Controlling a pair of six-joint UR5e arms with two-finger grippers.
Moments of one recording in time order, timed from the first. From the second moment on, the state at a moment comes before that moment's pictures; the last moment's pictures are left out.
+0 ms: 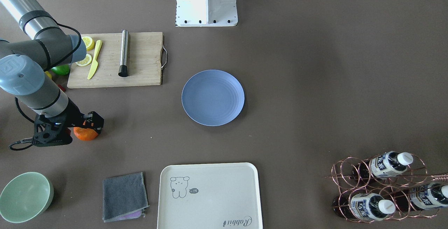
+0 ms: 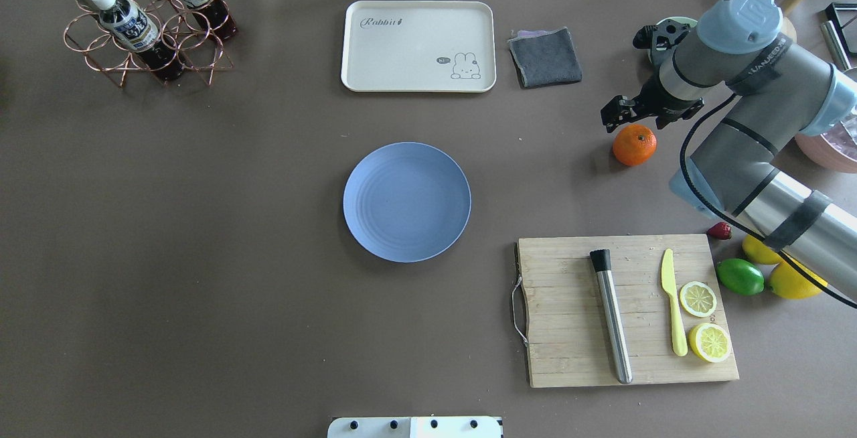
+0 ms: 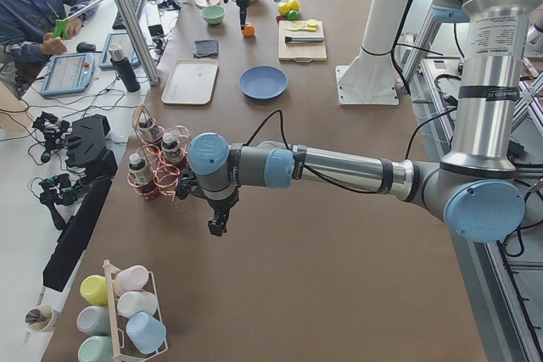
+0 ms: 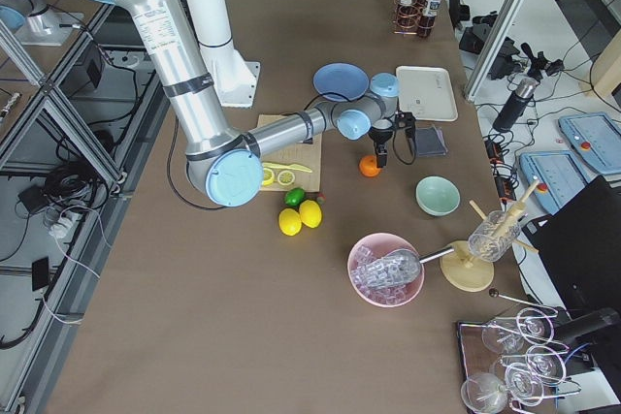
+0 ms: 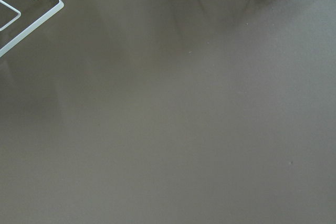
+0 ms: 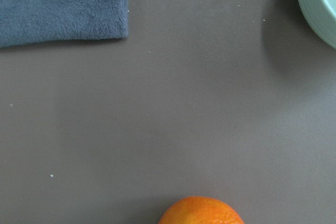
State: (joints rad) left arm -1.55 -1.61 -1.67 -1.48 -2.42 0.20; right arm 0.91 -1.17 1.47 -1.27 2.07 0.80
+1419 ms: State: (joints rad) left arm -1.55 -1.59 -1.67 -1.49 -2.42 0.20; right arm 0.84 -1.09 1.55 -1.36 2.03 0.89
